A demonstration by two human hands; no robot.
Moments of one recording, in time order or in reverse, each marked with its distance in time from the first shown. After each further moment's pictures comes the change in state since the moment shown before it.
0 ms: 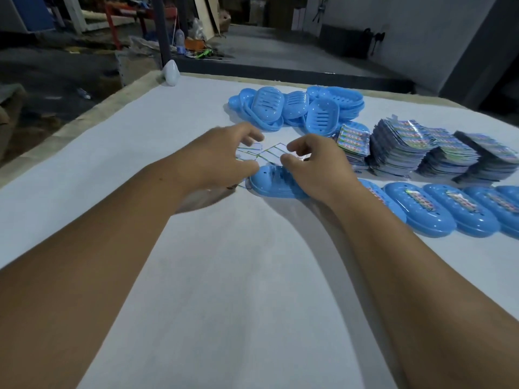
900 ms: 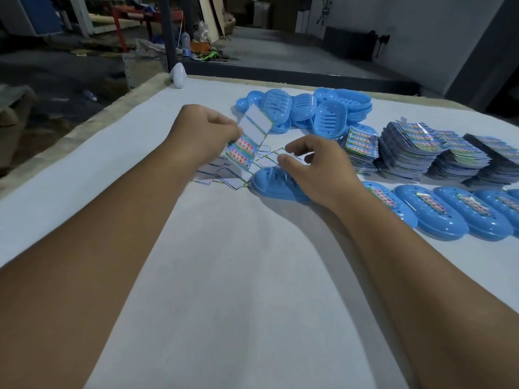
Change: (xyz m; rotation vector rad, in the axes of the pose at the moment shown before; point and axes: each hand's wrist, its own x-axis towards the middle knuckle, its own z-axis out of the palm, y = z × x) left_hand 0.003 -0.006 -0.022 -0.460 0.377 -0.317; right_hand -0.004 -0.005 0.007 0.054 -0.006 -0.076
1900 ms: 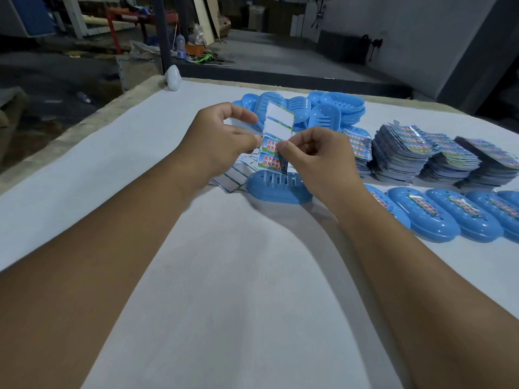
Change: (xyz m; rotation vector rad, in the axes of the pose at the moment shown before) left_hand -0.020 0.011 0.015 -0.156 -0.162 0.162; right_hand 0.002 -0.007 -0.004 0.318 0.132 0.000
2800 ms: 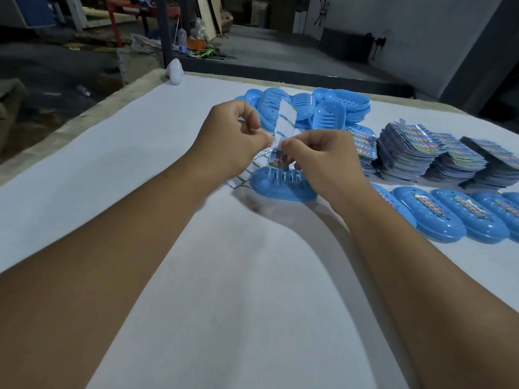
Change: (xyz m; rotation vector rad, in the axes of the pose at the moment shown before) left_hand -0.004 -0.002 0.012 0.109 0.078 0.104; right_hand -0.009 -0.015 0.000 0.054 -0.088 0.038
